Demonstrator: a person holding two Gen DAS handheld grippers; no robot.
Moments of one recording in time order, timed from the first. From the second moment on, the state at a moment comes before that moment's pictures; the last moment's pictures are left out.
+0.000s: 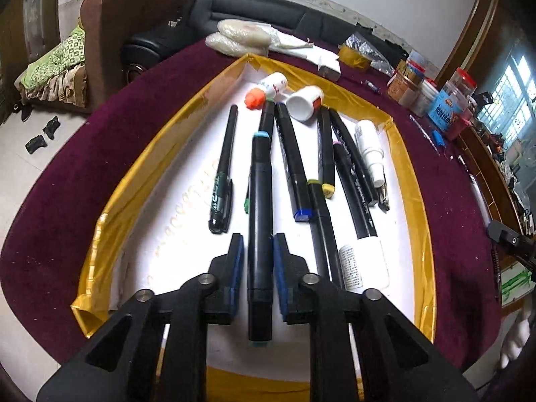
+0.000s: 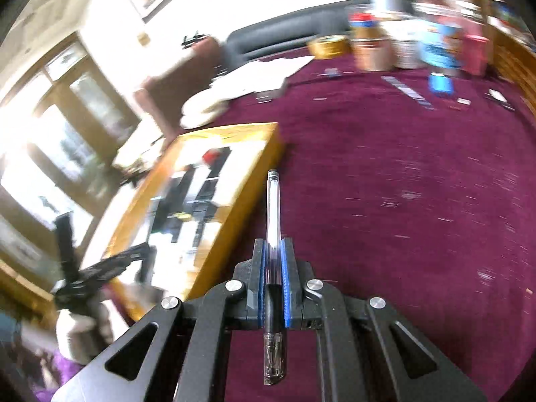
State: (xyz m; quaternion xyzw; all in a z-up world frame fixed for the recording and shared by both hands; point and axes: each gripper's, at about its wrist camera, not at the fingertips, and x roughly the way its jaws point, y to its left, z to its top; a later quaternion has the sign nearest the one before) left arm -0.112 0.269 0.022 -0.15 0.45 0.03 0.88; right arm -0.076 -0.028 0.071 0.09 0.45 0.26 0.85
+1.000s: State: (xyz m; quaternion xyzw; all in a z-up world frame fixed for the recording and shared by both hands) left arm -0.178 0.291 0.120 -0.09 0.17 0.13 0.97; right arm -0.088 0.139 0.035 0.02 0.47 0.37 0.80
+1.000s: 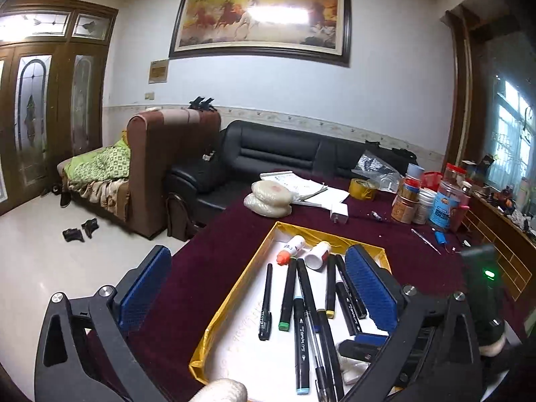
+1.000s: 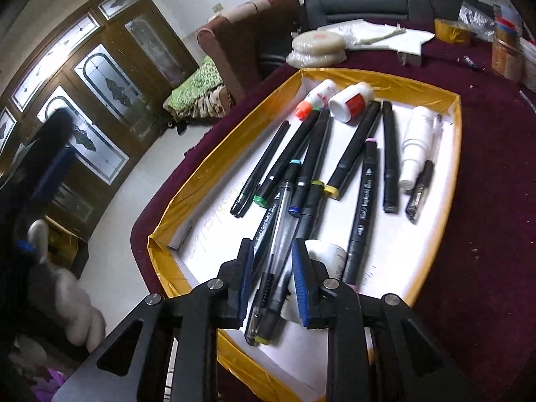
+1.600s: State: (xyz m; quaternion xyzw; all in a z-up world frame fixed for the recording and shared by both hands) left arm -0.144 0.253 0.095 -0.07 0.28 0.18 0.94; right arm -0.111 0.111 0.049 -0.03 0.39 0.36 0.85
